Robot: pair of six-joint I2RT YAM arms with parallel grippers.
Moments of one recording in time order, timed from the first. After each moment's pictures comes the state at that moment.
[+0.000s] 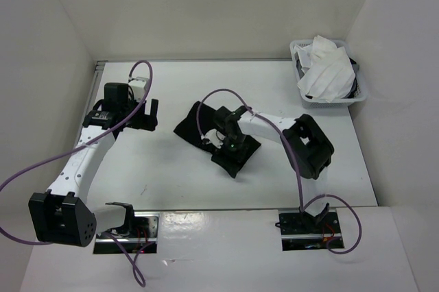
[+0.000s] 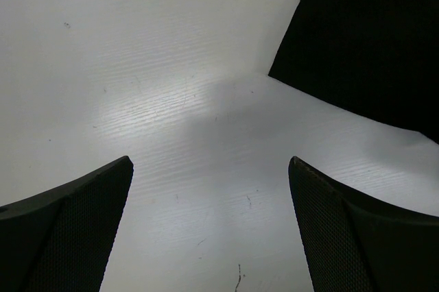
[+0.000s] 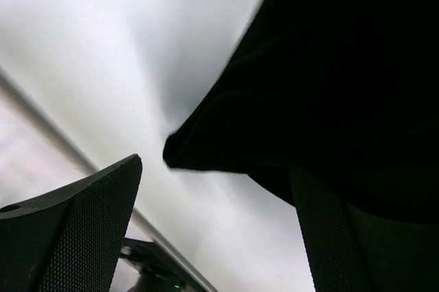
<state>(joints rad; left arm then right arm) -0.07 1.21 1.06 -0.62 0.10 0.08 0.77 1.94 1.32 -0.94 -0.32 -0.39</state>
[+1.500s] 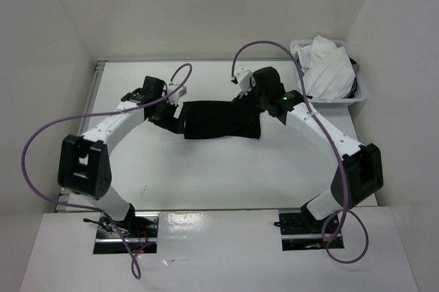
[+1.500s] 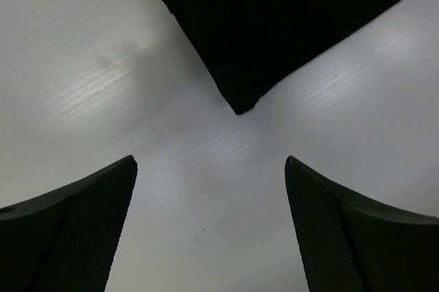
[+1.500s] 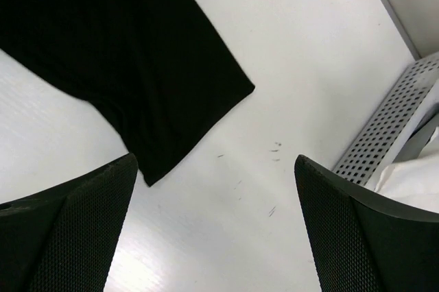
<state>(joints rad) -0.25 1.58 1.18 -0.63 0.25 0.14 0.50 1.53 1.29 -0.48 0.10 -0.47</state>
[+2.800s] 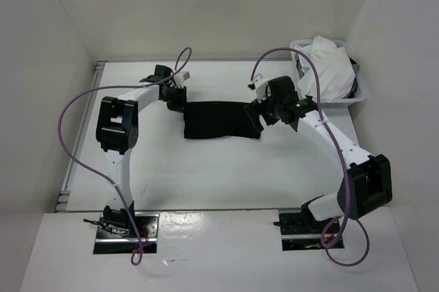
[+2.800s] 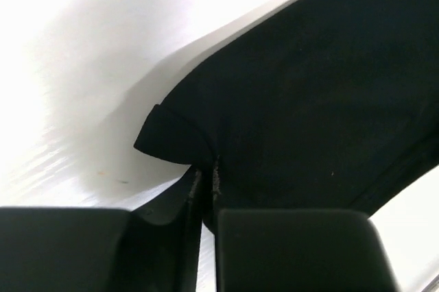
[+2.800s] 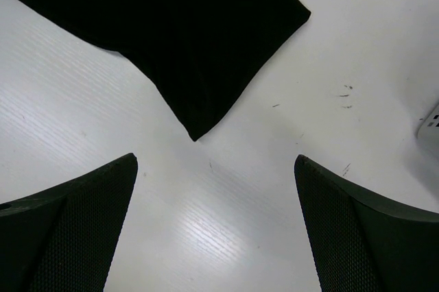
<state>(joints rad) -0.15 2.21 1.65 -0.48 0.49 -0.04 0.39 1.40 1.14 -0.54 -0.07 -0.27</state>
